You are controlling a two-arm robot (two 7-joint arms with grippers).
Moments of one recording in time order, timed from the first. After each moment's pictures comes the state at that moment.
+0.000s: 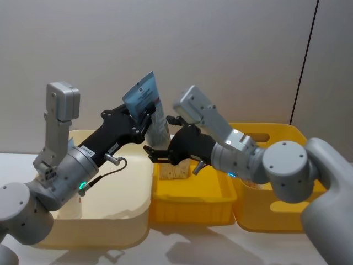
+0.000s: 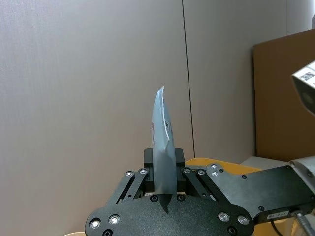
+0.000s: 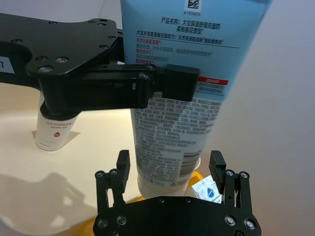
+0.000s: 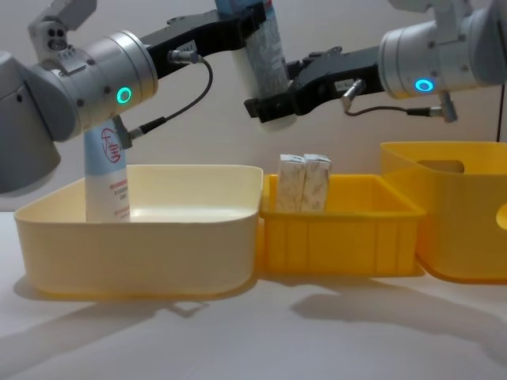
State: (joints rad) left arm -0.67 0.17 0.36 -1.15 -0.48 -0.21 -0.53; right arm 0.83 0.23 -0.56 -1.14 0.01 0.13 0.53
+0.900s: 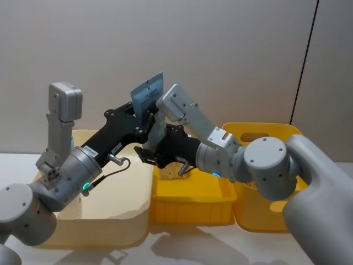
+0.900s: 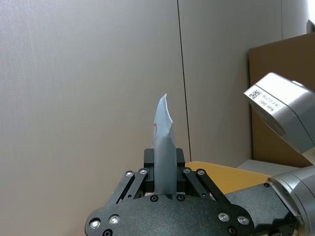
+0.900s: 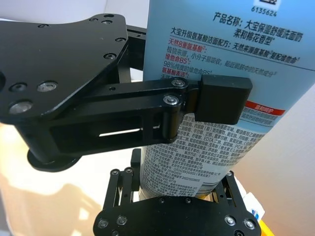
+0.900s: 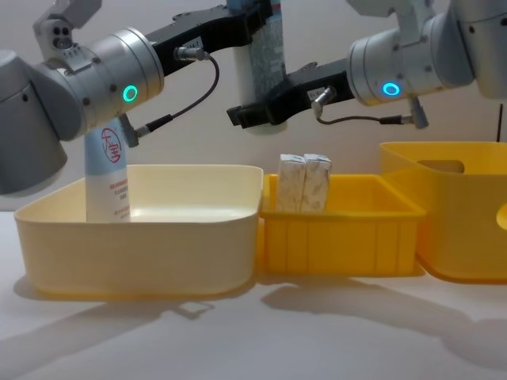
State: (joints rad) left arm -0.67 0.16 0.37 -1.16 -0.48 -0.22 -0.53; right arm 0.87 0.17 -0.59 -1.08 0.02 0.22 0.53
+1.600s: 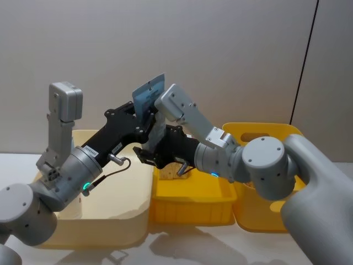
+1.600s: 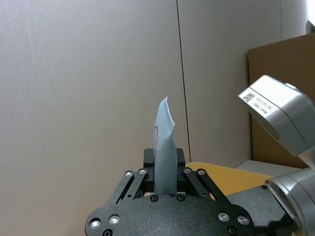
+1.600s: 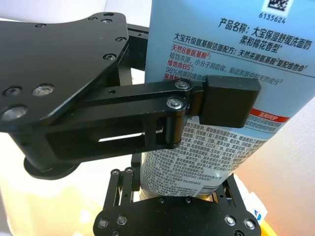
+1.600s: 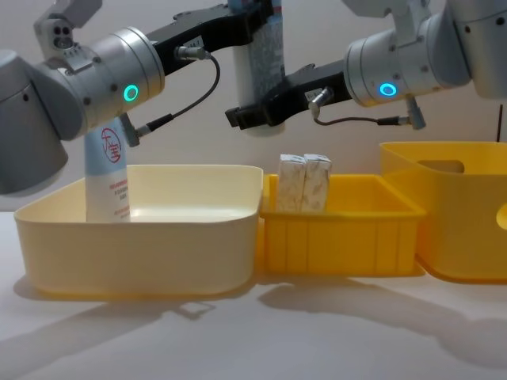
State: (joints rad) left arm -0.67 0.16 0.37 -1.17 -0.48 -0.23 -0.53; right arm 0.87 0.16 -0.59 -1.07 0.03 0.23 0.53
